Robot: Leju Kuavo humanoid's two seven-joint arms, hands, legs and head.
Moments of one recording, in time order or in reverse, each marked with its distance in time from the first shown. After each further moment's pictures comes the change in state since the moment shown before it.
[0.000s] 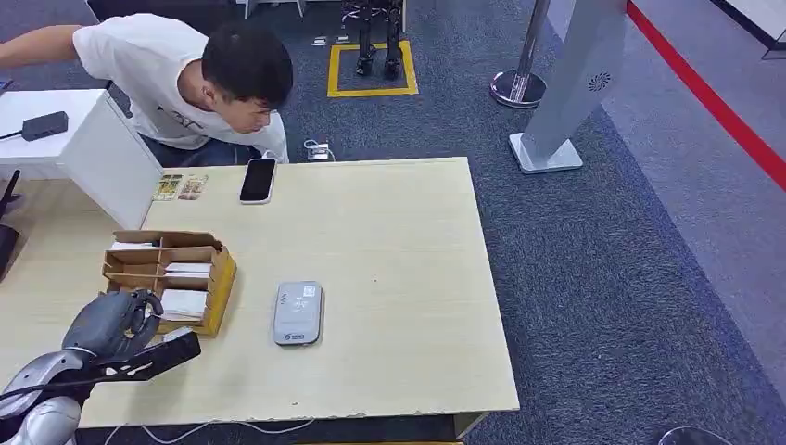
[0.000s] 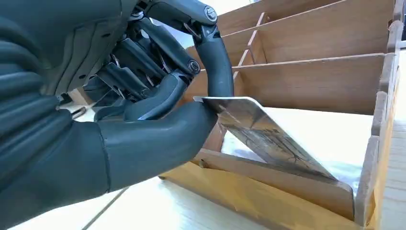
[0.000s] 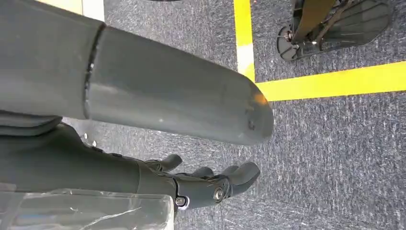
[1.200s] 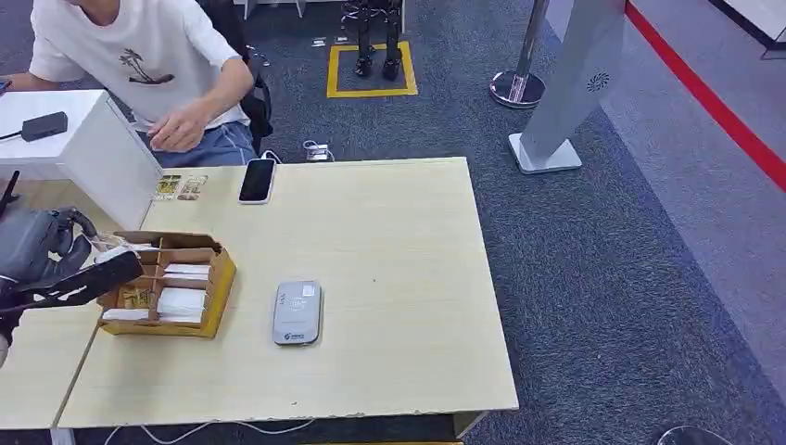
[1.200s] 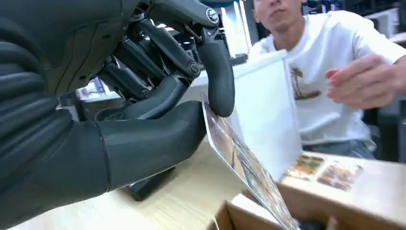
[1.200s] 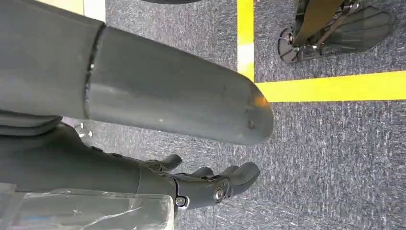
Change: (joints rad) left arm -0.245 0.116 0.050 -0.034 0.050 -0.033 0.047; right arm -0.003 0.000 0.000 -0.005 0.058 0.019 0.003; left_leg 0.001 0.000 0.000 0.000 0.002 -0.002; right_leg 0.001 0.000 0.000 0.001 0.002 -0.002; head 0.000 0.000
